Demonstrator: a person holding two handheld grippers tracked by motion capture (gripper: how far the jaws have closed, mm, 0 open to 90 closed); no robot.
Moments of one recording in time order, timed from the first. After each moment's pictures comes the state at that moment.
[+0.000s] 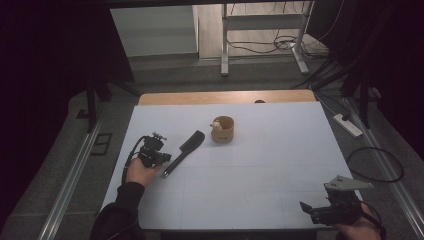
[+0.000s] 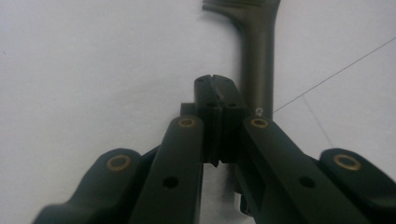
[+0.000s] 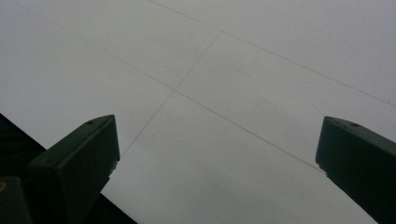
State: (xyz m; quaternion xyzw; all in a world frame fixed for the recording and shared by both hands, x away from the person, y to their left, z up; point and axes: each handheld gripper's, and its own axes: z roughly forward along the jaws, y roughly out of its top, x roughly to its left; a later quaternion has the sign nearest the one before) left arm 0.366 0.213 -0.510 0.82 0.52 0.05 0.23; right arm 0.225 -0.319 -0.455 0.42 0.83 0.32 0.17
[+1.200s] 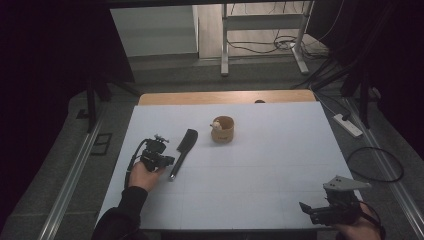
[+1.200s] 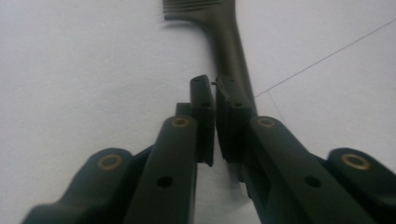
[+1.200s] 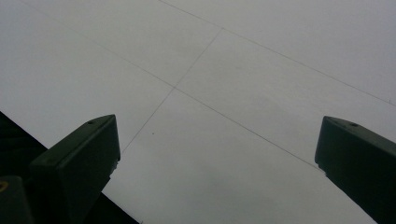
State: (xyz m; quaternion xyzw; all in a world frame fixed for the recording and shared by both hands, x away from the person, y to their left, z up) left arm 0.351 0.201 -0.501 0.81 0.53 0.04 0.24; right arm 0.225 -0.318 -0.456 0.42 0.83 0.32 0.18
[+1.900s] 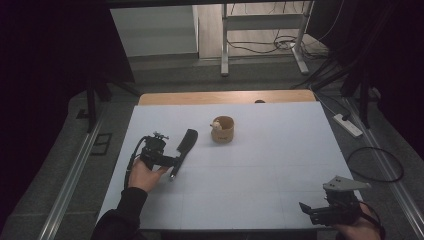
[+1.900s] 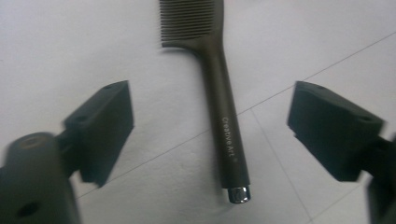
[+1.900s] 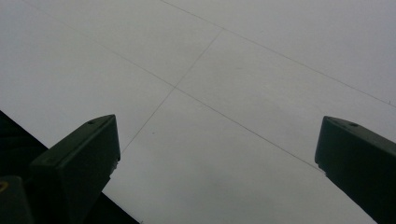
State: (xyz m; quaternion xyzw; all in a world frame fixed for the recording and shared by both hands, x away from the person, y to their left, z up) left arm 0.349 0.196 -0.485 0.80 0.54 0.06 0.26; right arm 0.225 -0.317 -0.456 0.42 0.83 0.31 0.18
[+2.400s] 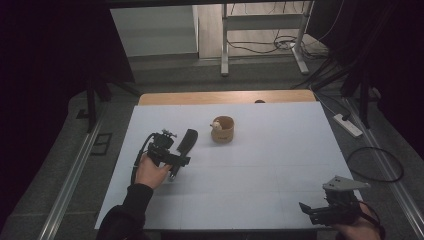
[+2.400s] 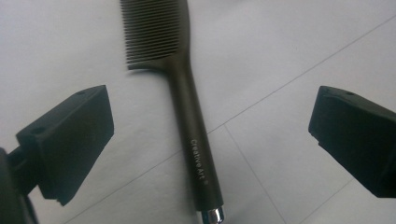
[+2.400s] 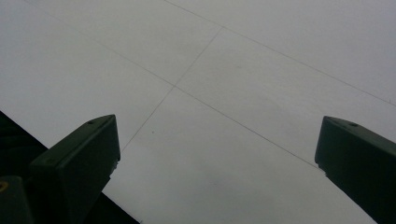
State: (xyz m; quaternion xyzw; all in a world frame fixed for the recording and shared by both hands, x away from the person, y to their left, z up) left arm 0.358 0.174 -0.480 0.82 0.50 0.05 0.26; right arm 0.225 -0.317 -0.456 0.42 0.83 0.31 0.18
